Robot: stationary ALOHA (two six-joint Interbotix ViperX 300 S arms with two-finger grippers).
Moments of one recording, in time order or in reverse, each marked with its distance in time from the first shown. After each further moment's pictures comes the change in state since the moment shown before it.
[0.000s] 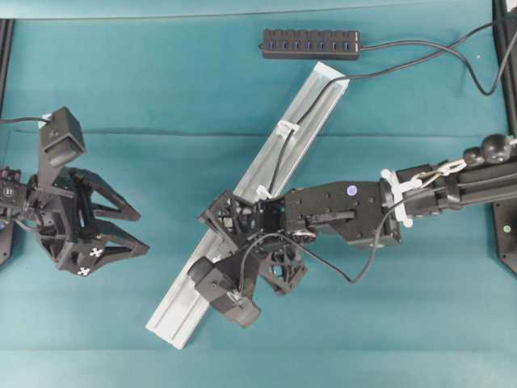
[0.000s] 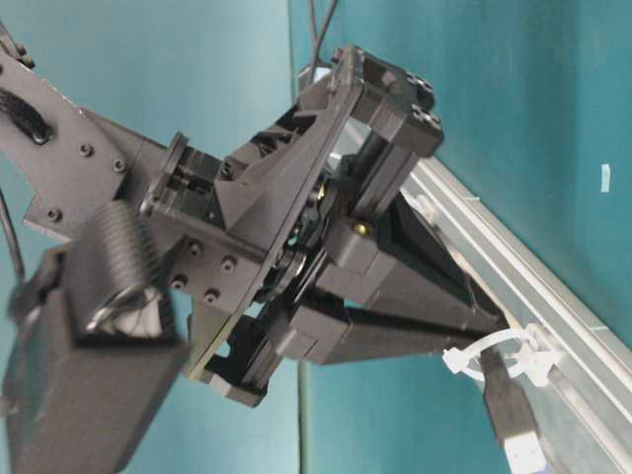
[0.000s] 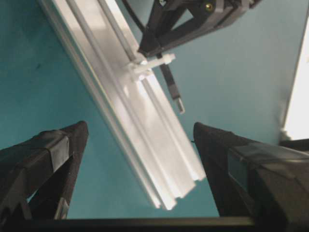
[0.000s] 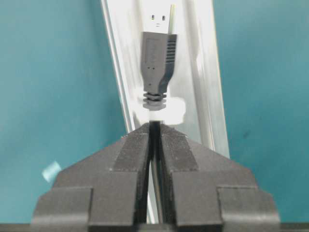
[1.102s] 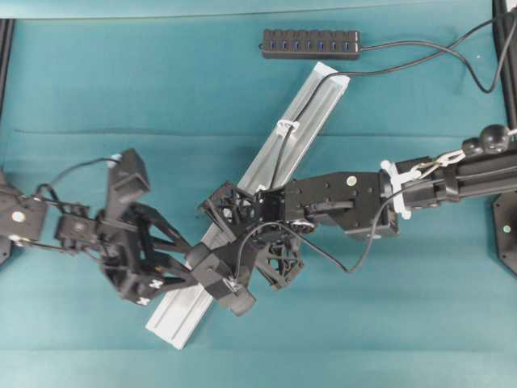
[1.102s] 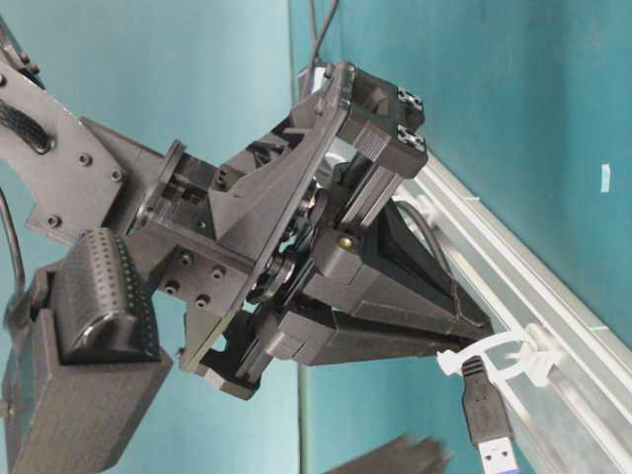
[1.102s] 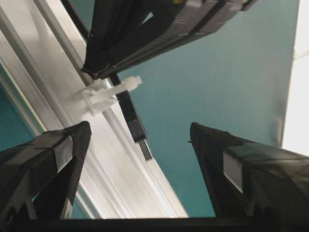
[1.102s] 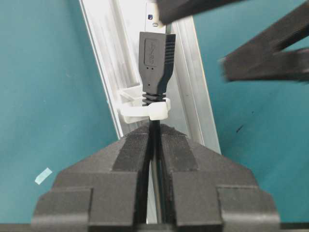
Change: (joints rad) left arm -0.057 0.466 -0.097 0.000 -0.382 -0.011; right arm -0.029 -0.002 0.003 0.011 -0.006 0.009
